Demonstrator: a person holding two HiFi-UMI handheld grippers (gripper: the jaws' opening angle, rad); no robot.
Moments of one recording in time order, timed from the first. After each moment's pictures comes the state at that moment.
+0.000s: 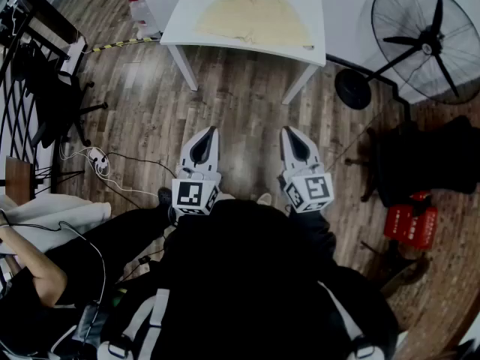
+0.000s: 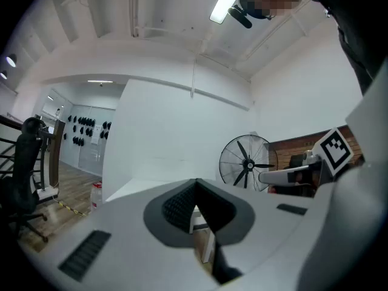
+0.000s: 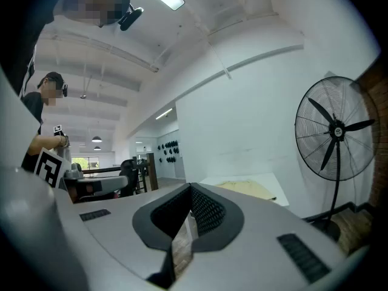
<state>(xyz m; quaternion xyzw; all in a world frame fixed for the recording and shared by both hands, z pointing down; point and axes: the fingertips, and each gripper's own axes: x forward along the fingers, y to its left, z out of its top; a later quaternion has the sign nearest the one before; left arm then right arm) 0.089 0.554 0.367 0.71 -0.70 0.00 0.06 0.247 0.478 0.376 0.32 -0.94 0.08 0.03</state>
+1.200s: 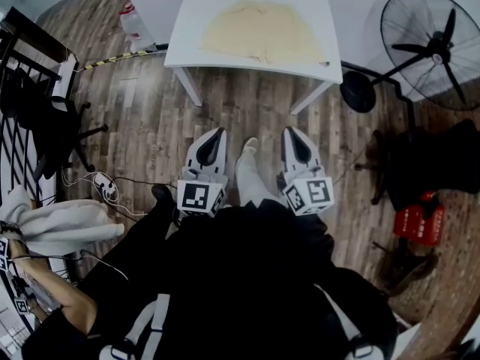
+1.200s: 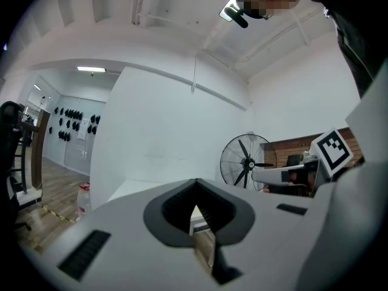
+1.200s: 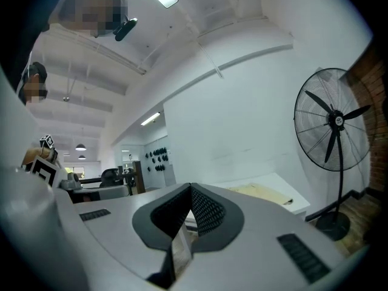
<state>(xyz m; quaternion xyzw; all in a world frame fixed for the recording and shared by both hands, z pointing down) -0.030 0.464 0.376 0.74 -0.67 -0.02 0.06 0.118 0.407 0.389 0.37 -0.92 0.10 0.00</state>
